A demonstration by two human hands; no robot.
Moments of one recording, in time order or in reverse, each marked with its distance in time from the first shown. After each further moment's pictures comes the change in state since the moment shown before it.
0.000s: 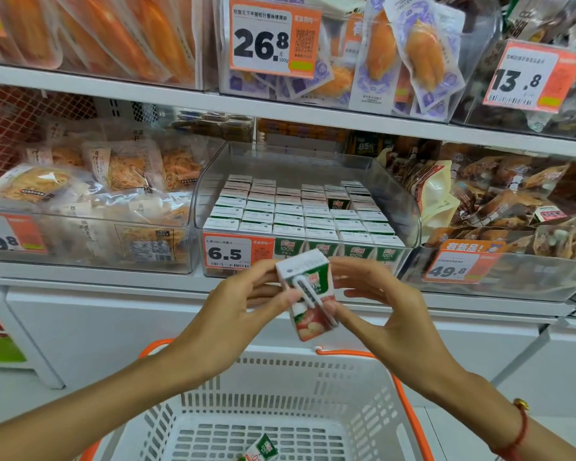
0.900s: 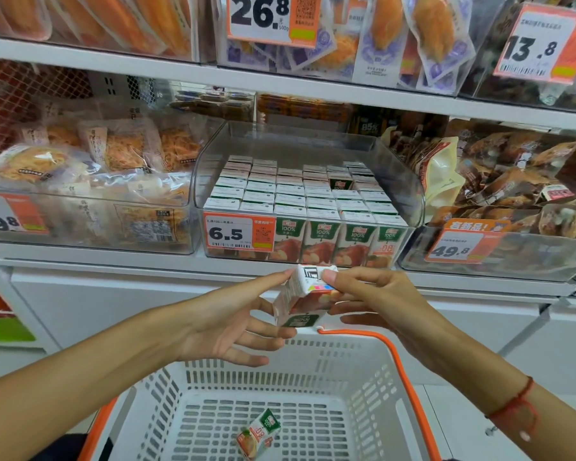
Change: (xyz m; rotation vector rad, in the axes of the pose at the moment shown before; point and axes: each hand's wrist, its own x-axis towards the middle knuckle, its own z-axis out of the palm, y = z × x) left_hand 0.006 -0.013 -0.012 -0.425 -0.329 -0.973; right_hand 0.007 -0.009 0.003 0.464 -0.126 0.794
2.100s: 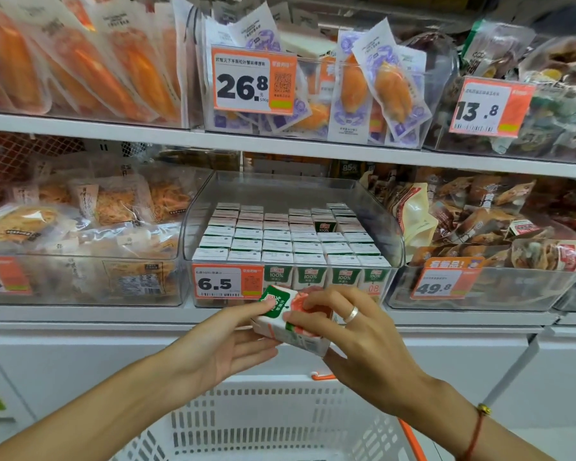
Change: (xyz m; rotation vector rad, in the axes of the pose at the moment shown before) left_hand -0.005 0.017 0.008 -0.268 0.124 0.360; right_hand 0.015 0.010 0.001 -1.215 0.349 -1.232
